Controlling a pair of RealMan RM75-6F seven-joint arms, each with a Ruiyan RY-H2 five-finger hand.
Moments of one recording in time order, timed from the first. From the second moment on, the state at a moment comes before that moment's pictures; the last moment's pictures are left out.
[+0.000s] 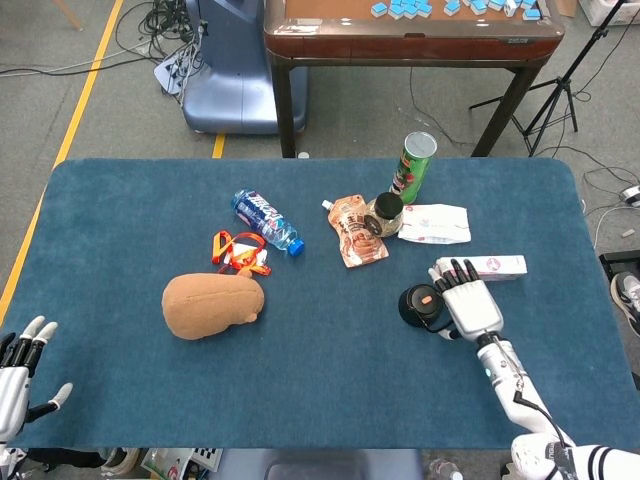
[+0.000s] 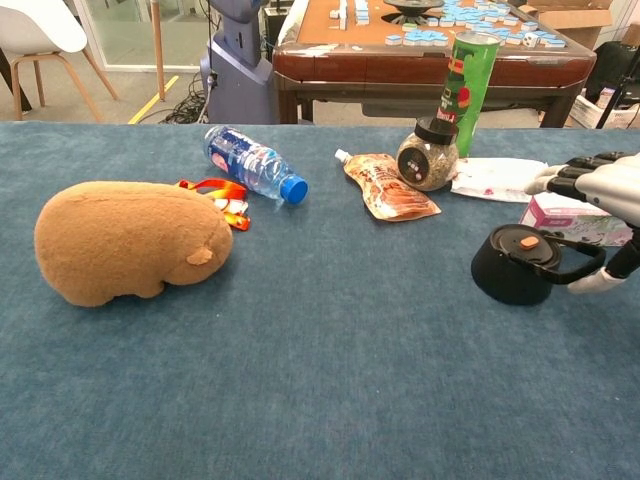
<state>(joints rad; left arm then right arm) 0.01 -1.18 -0.01 -1.53 1.52 1.56 -0.01 0.48 -1.36 0.11 -1.62 -1.12 1.06 -0.78</state>
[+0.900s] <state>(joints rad) 0.02 -1.18 0.00 -1.54 1.53 1.57 -0.01 0.47 -1.25 -0.03 -1.77 -1.45 1.02 -0.46</state>
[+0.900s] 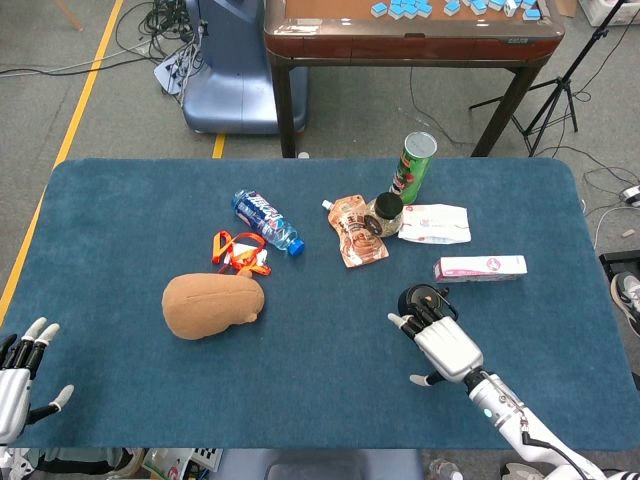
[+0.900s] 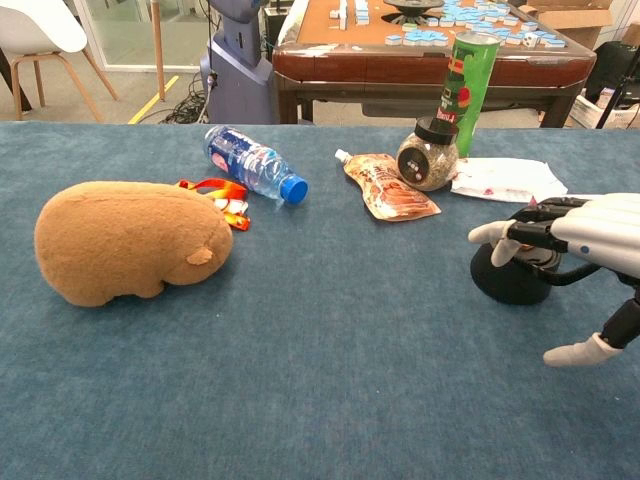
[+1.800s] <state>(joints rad) 0.01 -1.18 0.00 -1.54 1.54 1.56 0.00 0.39 -1.19 -0.05 -1.69 -1.40 1.09 -0.45</state>
